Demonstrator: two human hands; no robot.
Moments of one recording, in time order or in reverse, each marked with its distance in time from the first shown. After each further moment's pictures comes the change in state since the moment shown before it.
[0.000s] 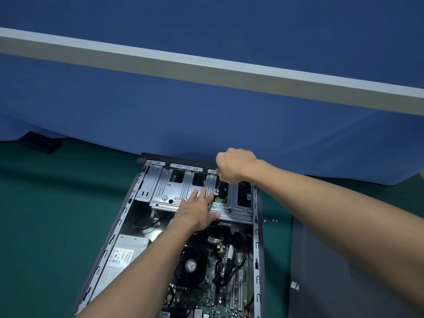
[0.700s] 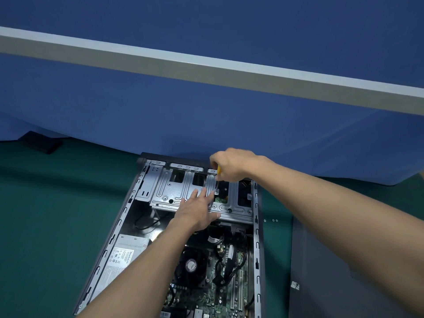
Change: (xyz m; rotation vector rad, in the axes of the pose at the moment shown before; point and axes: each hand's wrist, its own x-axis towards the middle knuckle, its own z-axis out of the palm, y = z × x) left_hand 0.002 -0.001 0.001 -0.017 0.012 -0.001; right_hand -0.001 0.002 -0.010 0.115 -0.124 -0.088
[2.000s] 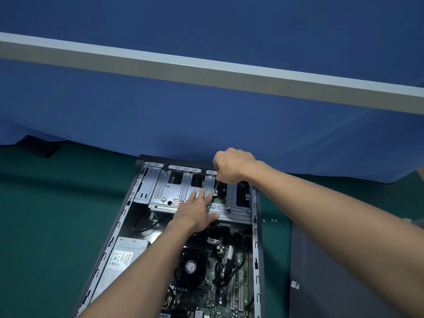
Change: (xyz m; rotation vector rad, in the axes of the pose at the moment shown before) left_hand -0.003 0.000 -0.001 -0.029 0.004 0.007; right_hand -0.004 -0.003 0.007 0.027 0.119 0.096
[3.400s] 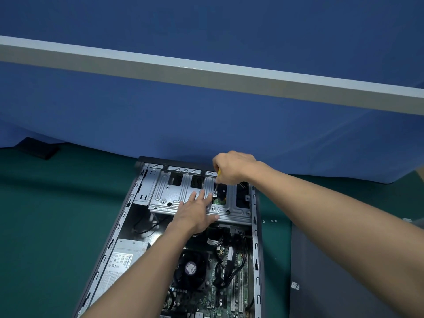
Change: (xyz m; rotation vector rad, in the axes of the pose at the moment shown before) left_hand 0.001 -0.001 0.002 -0.027 0.008 -0.008; right_hand 0.003 0.005 0.001 0.012 -0.045 0.008
